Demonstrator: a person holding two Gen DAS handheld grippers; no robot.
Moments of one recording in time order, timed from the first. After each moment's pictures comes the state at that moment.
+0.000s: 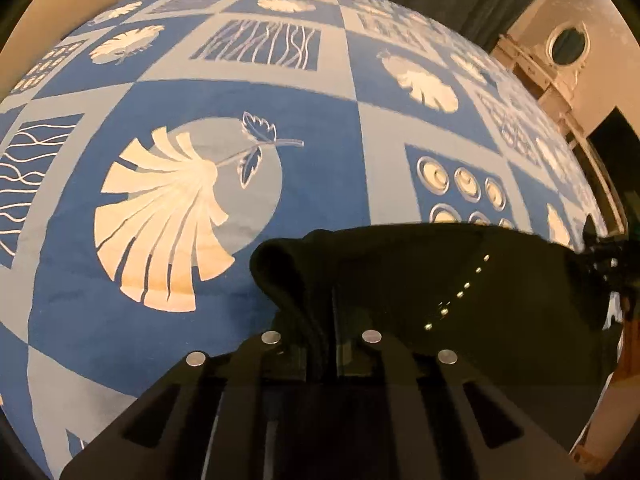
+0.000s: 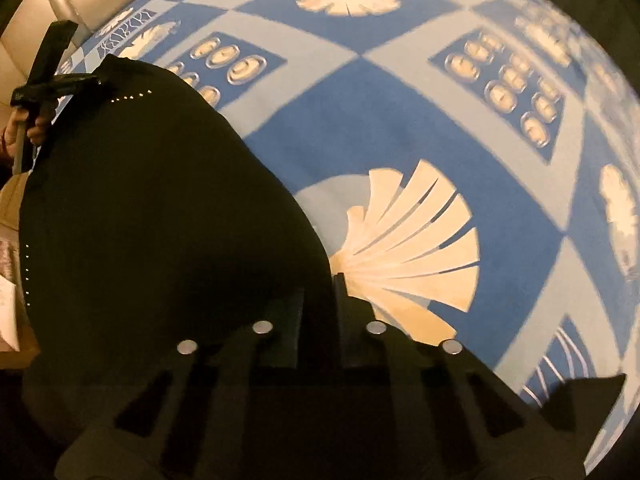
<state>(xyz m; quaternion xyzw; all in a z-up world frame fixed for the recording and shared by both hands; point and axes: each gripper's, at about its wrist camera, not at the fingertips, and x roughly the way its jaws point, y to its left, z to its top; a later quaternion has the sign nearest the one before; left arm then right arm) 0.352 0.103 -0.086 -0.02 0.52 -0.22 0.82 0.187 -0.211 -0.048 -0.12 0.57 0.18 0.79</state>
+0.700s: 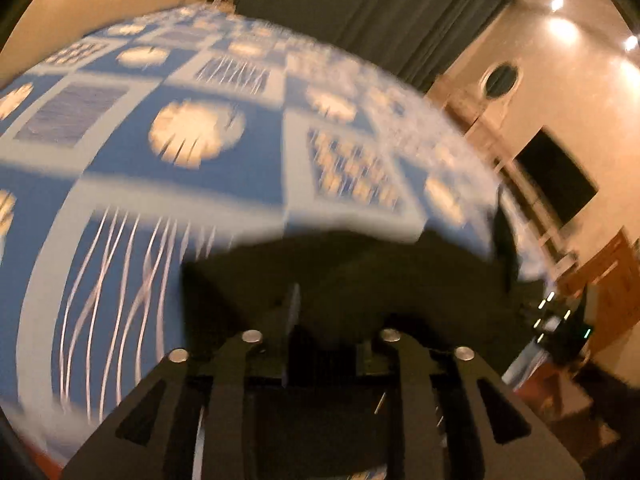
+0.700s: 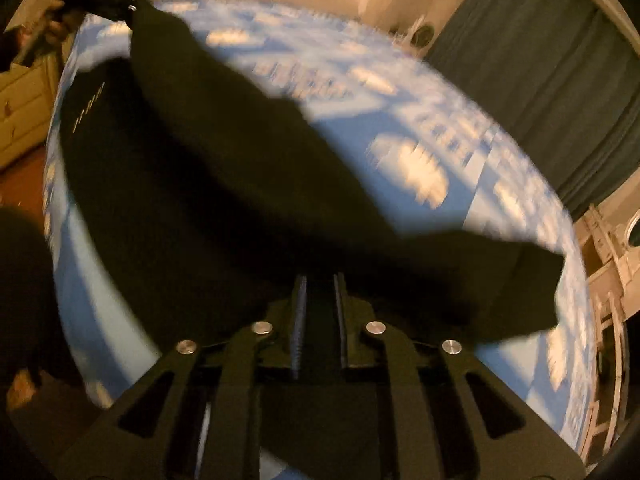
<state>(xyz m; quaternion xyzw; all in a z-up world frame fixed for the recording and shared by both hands) 0.153 0.176 -0.047 -0.08 0.46 -0.31 0.83 -0.074 -0.137 -0.051 -0.24 0.43 0.10 0.87</state>
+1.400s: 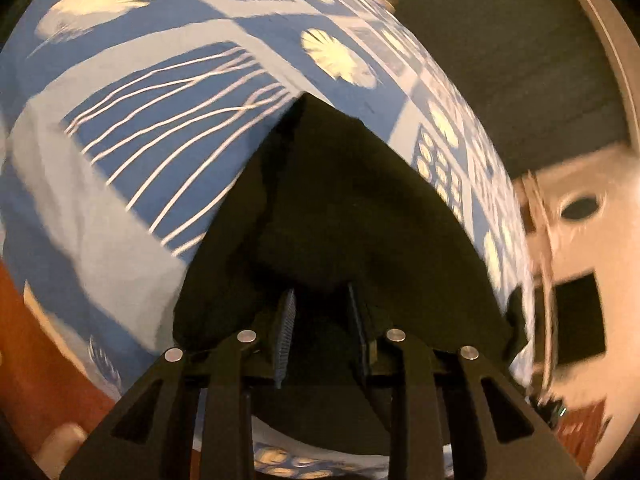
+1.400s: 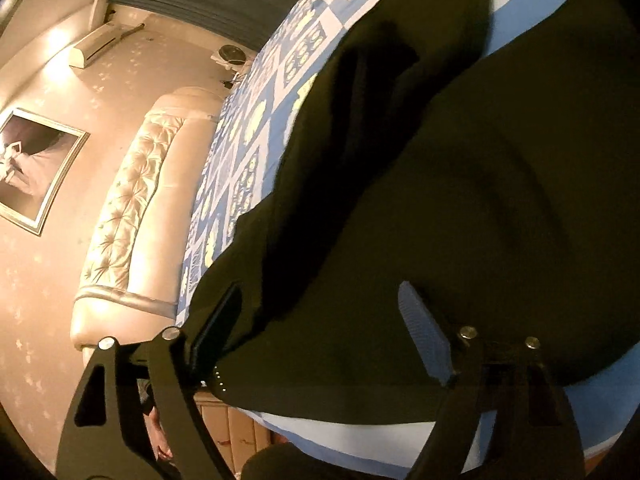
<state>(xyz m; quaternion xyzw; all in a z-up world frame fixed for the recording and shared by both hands) 0.107 0.188 -0.091 -0.31 0.50 -0.11 0.80 -0.046 -0.231 -0.073 0.47 0.37 0.06 0.80</state>
